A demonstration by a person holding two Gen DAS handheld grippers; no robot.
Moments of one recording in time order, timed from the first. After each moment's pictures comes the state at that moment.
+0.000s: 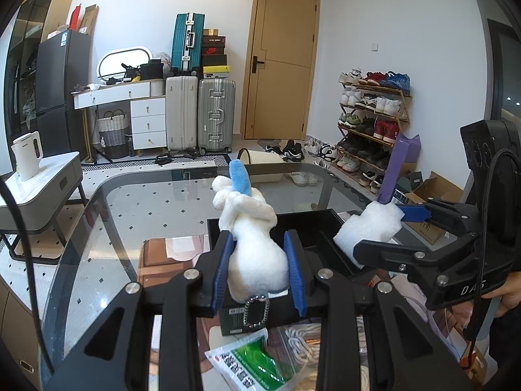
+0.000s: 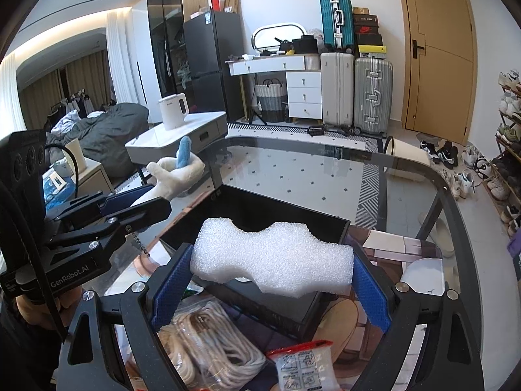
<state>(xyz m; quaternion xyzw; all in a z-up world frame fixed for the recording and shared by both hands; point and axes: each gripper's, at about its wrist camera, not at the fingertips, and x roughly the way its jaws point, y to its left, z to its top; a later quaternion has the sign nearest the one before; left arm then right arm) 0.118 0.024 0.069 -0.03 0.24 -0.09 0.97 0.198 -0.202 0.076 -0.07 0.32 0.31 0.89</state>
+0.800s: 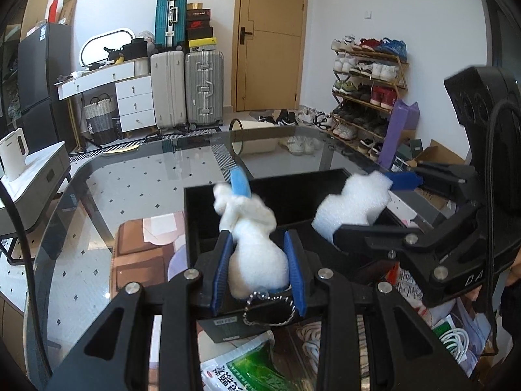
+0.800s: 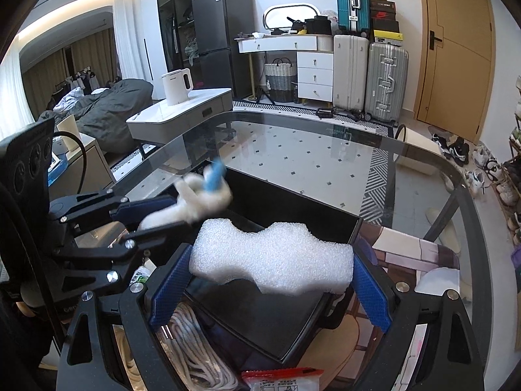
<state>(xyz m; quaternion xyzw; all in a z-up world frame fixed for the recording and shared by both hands) 0.156 0.007 0.036 0.00 0.30 -0.11 0.95 0.251 -0.186 0.045 -0.10 0.36 0.33 0.87</state>
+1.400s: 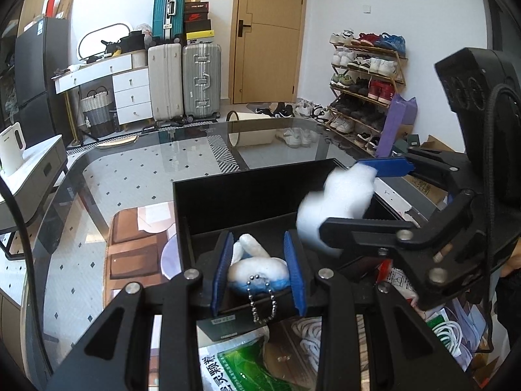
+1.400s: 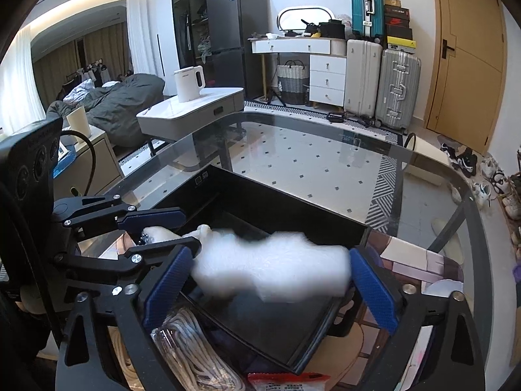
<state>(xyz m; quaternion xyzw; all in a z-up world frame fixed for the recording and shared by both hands) 0.150 0.004 0.036 -0.01 0.32 -0.12 0.94 0.246 -0.181 0.046 -0.11 0.34 0.35 0.86</state>
